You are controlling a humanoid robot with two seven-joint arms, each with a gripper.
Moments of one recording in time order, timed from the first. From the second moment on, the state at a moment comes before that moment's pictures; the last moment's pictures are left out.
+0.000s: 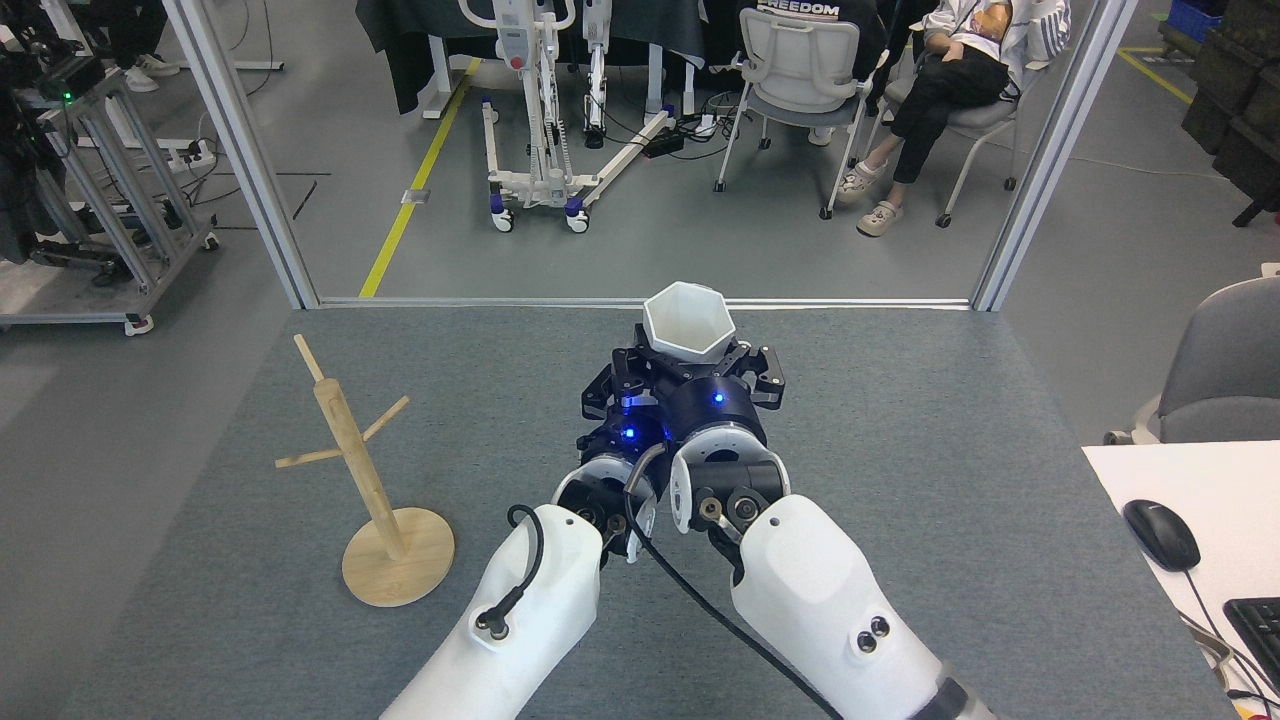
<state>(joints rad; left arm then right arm) -0.69 -0.15 -0.57 -1.05 -1.27 0.21 -0.11 -0.68 0.02 0.69 -1.41 1.20 0.65 0.47</state>
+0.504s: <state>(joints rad) -0.69 -0.15 -0.57 -1.05 -1.27 0.16 -0.11 -0.68 0.02 0.70 -1.41 1.20 0.63 0.45</state>
